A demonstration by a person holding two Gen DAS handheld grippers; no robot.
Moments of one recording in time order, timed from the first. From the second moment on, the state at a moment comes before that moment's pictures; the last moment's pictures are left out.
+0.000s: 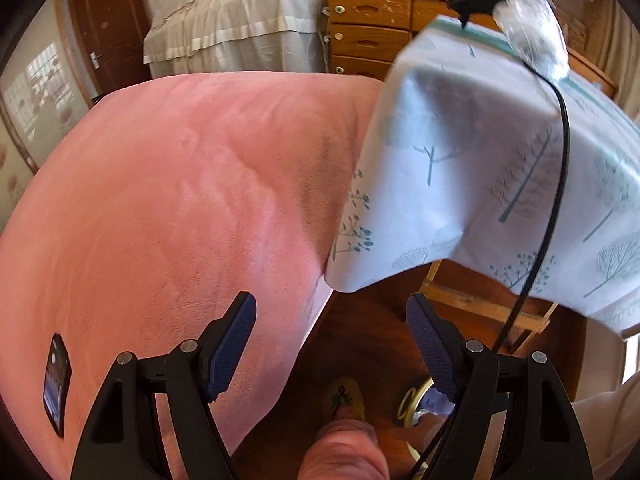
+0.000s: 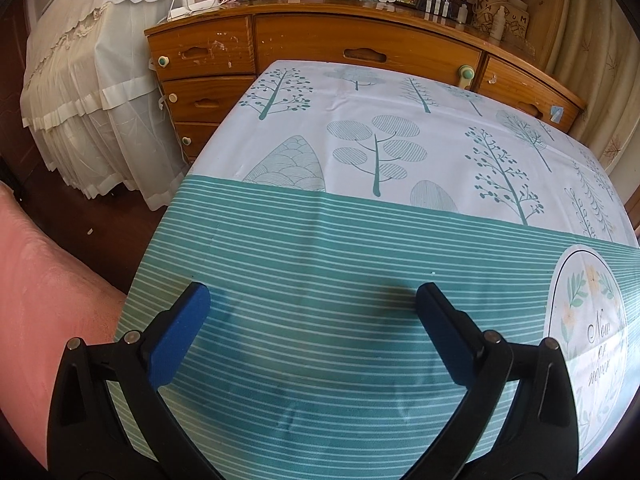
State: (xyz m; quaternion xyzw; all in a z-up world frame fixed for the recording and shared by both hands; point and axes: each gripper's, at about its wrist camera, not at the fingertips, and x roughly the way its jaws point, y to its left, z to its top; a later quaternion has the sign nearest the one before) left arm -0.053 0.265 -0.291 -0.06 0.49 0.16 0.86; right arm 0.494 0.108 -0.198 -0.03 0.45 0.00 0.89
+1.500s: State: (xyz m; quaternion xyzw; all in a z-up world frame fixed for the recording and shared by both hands) left arm 0.095 0.288 0.057 -0.02 0.36 0.18 0.92; right arm 0.494 0.108 -0.199 -0.03 0.45 0.00 0.89
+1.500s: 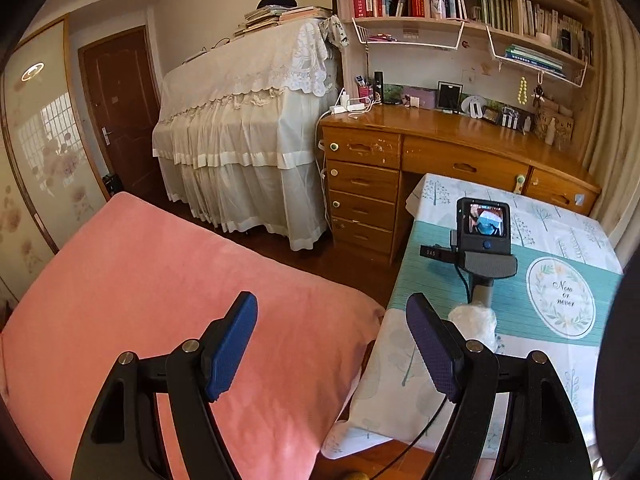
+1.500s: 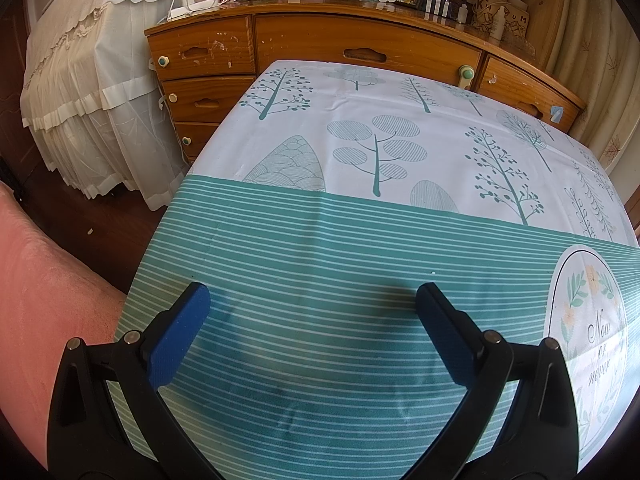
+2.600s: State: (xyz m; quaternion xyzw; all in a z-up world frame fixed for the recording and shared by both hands) left arm 0.115 0.216 -0.028 0.01 0.42 0.08 0.90; right arm 0.489 0.107 -0.198 -0.03 0.45 0.00 0.89
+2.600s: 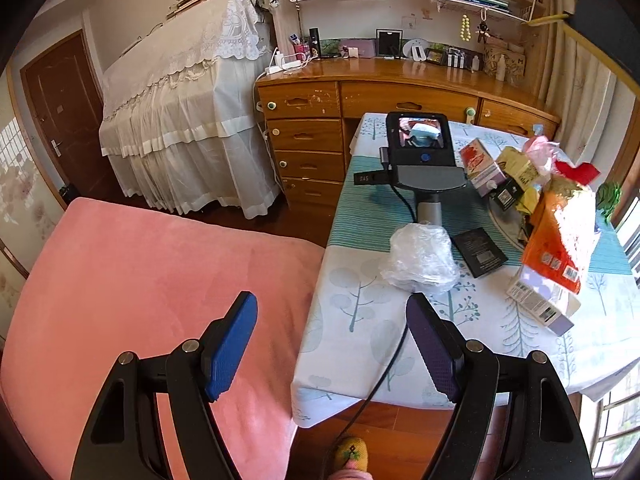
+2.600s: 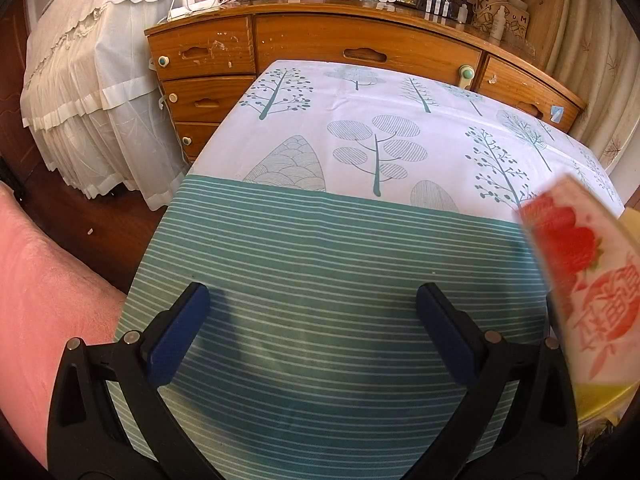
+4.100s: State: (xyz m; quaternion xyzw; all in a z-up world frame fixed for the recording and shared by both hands) left arm 0.099 0.193 -0.185 0.09 0.41 0.05 0.91; right arm 0.490 0.107 -0.198 -0.03 0.45 0.00 0.89
